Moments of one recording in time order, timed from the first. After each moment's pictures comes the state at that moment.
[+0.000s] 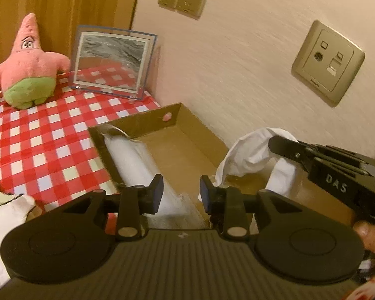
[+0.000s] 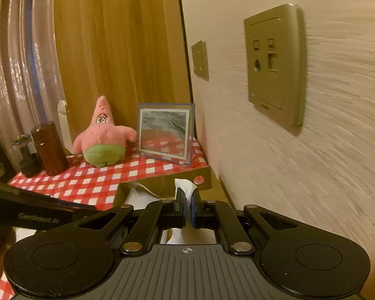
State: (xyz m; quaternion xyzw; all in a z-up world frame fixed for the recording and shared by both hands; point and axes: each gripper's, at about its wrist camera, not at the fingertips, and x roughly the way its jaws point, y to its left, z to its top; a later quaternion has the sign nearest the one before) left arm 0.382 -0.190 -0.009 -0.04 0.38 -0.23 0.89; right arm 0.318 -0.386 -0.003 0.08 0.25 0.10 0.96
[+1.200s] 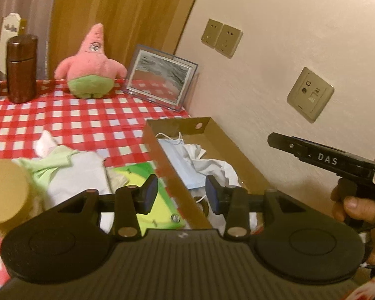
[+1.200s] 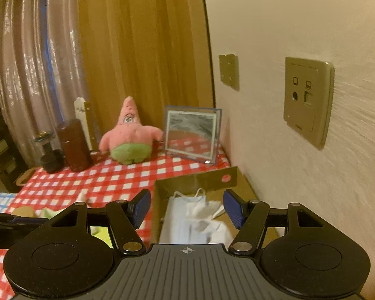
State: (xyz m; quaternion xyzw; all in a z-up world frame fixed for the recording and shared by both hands) left arm 0.263 -0.085 0.031 -0.11 0.34 -0.17 0.92; right arm 0.265 -0.338 0.041 0.07 0.25 0.13 0.96
